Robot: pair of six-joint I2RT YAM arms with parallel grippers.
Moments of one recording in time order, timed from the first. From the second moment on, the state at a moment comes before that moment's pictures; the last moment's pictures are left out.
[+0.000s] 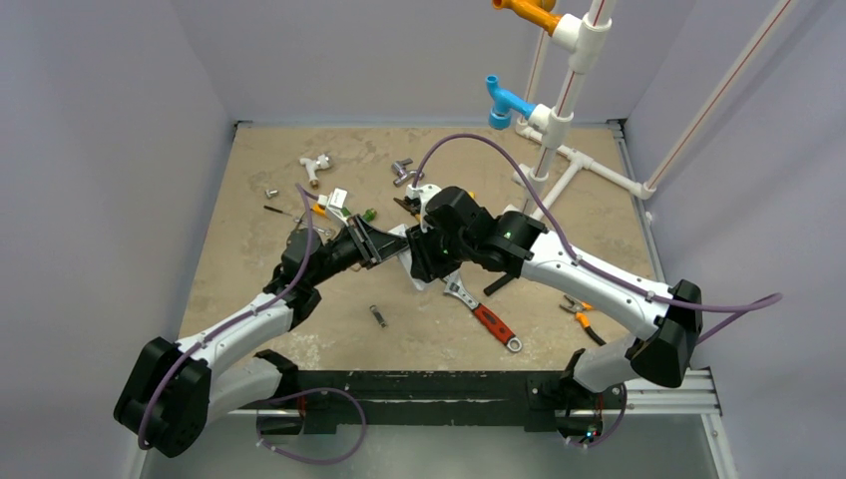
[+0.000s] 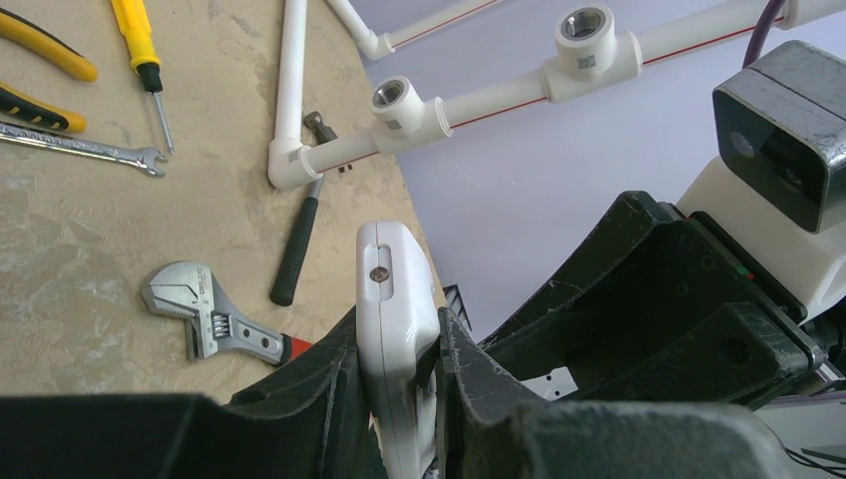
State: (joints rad) left arm -0.49 1.07 0.43 0.62 0.46 -1.11; right arm 0.96 1.44 1.37 -0.75 -0.04 0.40
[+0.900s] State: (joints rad) left arm -0.49 1.12 0.43 0.69 0.48 -1.12; right arm 0.96 1.44 1.37 -0.76 0.01 0.36
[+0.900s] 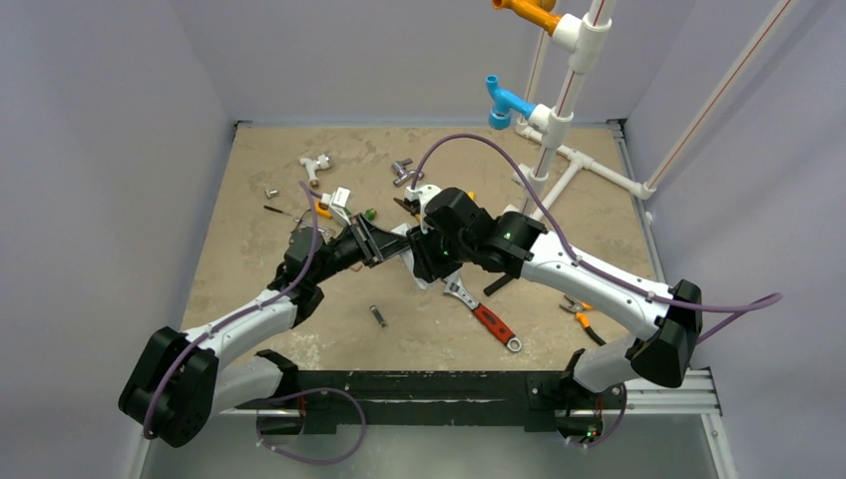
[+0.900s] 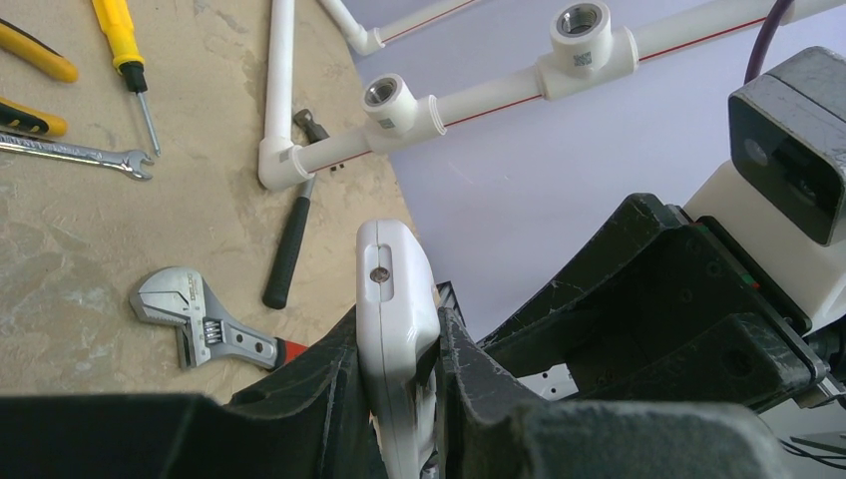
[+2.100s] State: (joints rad) left arm -0.49 1.12 0.42 0.72 0.49 -1.12; right arm 0.97 1.43 1.38 -0.77 0.02 0.35
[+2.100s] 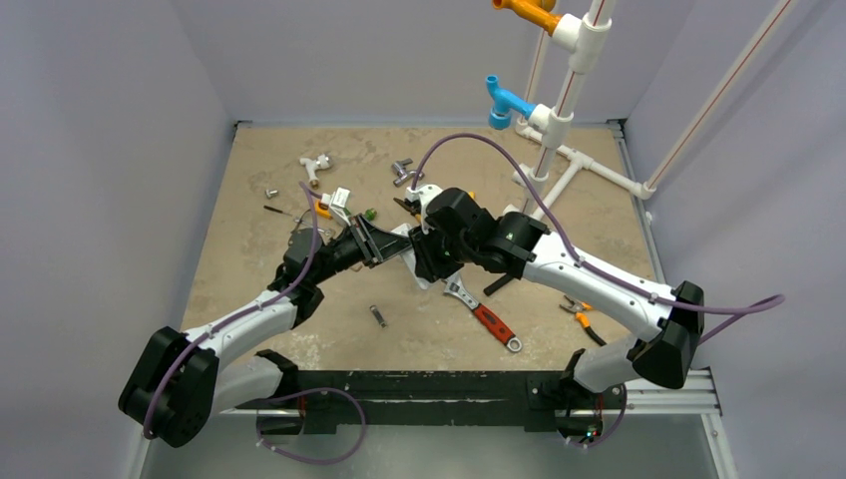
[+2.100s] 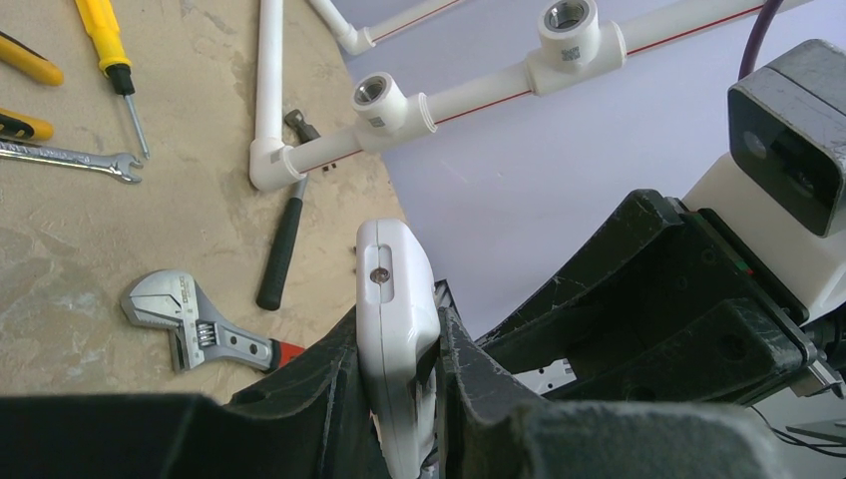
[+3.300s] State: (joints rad) left arm -0.49 1.12 0.41 0.75 0.55 -1.15; right arm 0.97 1.45 1.44 -0.81 0.03 0.34
